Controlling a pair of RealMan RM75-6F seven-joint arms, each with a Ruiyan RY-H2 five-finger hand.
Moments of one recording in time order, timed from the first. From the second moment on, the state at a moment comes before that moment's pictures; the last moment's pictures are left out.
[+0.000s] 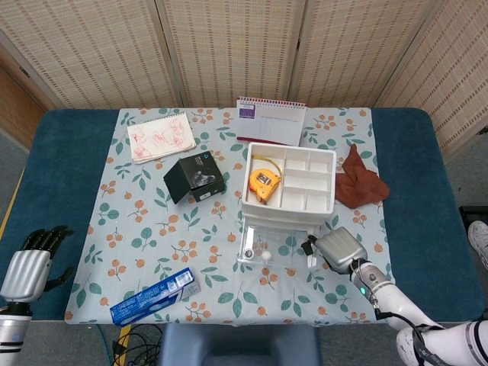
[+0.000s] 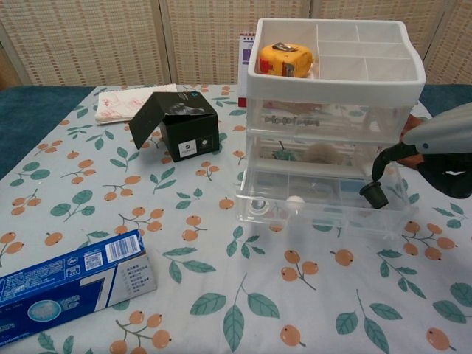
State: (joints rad) left arm -0.16 -1.18 -0.04 -1.55 1.50 1.44 0.04; right arm 1.01 -1.00 -0.19 -2.15 -0.64 0.93 -0.75
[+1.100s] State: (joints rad) left arm -0.15 -1.18 -0.04 -1.55 1.50 1.44 0.04; right arm 0.98 -0.91 -0.21 -2.23 -0.77 0.89 -0.69
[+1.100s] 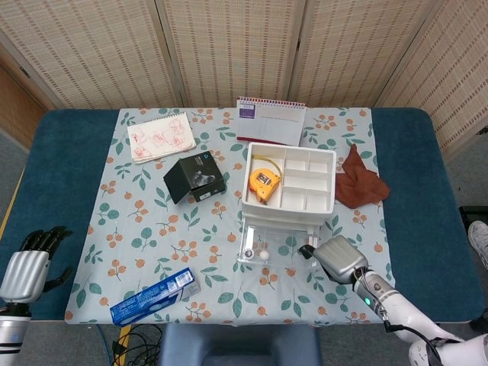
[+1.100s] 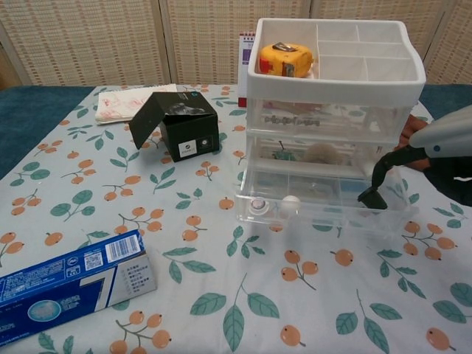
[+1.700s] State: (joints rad) left arm -0.15 -1.18 -0.04 -1.55 1.49 1.44 0.04; right arm 1.01 -0.96 -0.22 -2.18 -0.70 0.87 -0.73
